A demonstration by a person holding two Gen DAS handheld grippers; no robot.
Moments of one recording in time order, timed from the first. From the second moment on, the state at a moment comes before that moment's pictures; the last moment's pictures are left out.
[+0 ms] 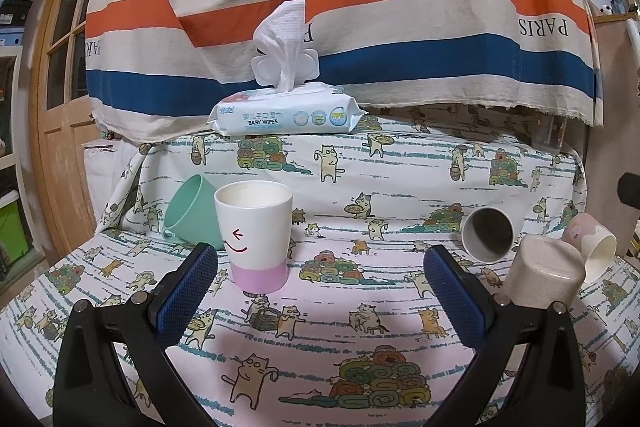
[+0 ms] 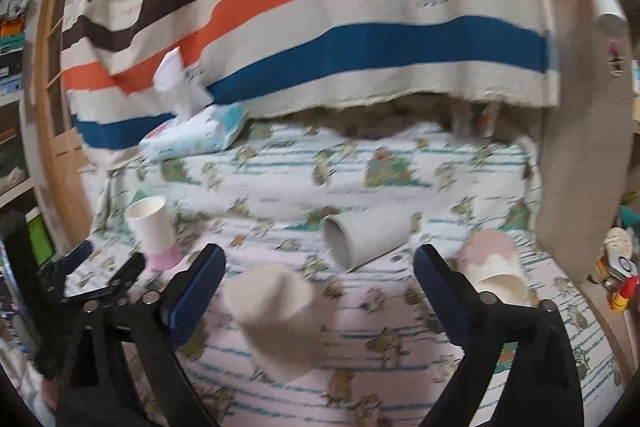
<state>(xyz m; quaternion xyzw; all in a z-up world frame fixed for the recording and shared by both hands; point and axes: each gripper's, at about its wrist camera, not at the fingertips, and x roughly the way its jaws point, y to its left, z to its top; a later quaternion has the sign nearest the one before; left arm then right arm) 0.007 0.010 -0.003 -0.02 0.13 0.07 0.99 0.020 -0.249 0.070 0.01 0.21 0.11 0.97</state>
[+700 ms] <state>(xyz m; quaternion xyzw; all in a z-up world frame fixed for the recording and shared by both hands) 0.006 0.004 -0.004 -0.02 0.14 0.04 0.99 0.016 -0.271 0.035 0.00 0.15 0.06 0.99</state>
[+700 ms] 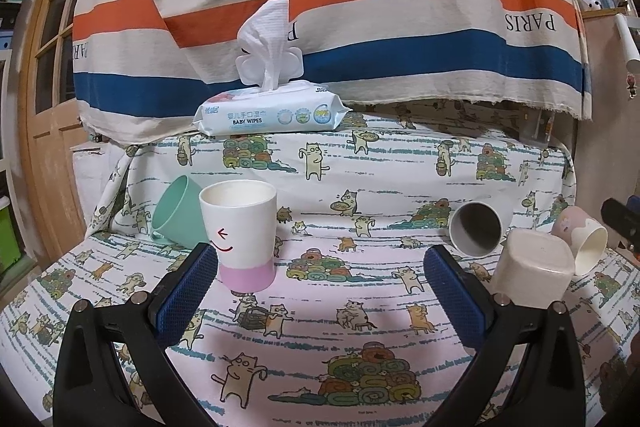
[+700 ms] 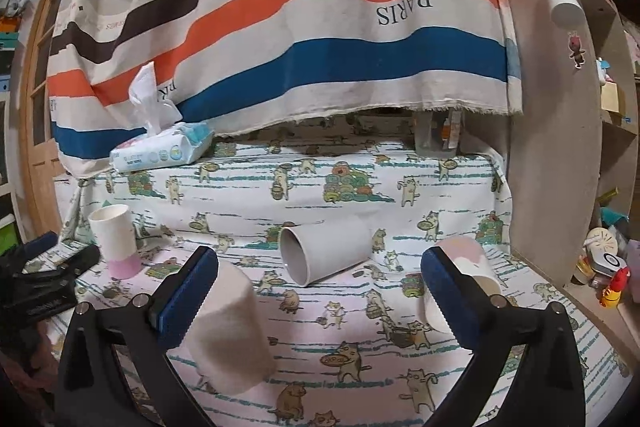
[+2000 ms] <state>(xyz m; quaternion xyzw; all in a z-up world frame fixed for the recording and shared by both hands) 0.004 -0.016 -0.006 0.01 0.16 -0.03 0.99 0.025 -0.268 0.015 -0.01 0.18 0.05 0.98</state>
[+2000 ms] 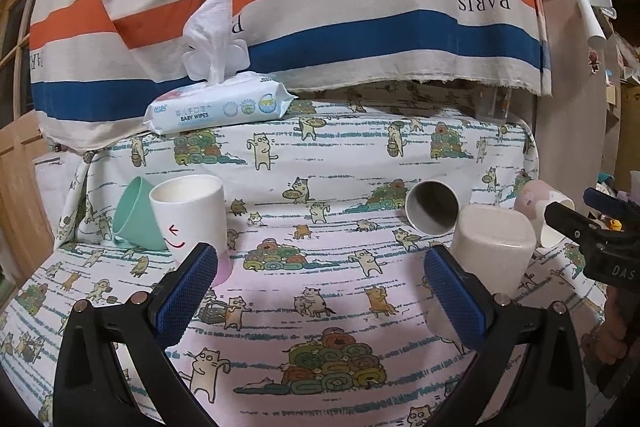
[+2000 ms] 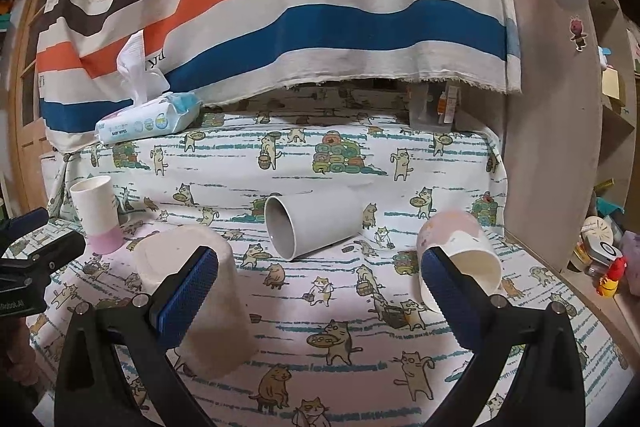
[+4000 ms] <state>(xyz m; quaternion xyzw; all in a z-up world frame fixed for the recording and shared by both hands) 0.005 -0.016 -0.008 0.01 0.17 -0.01 0.99 0.023 -0.267 0.015 -0.01 0.18 0.05 0.98</state>
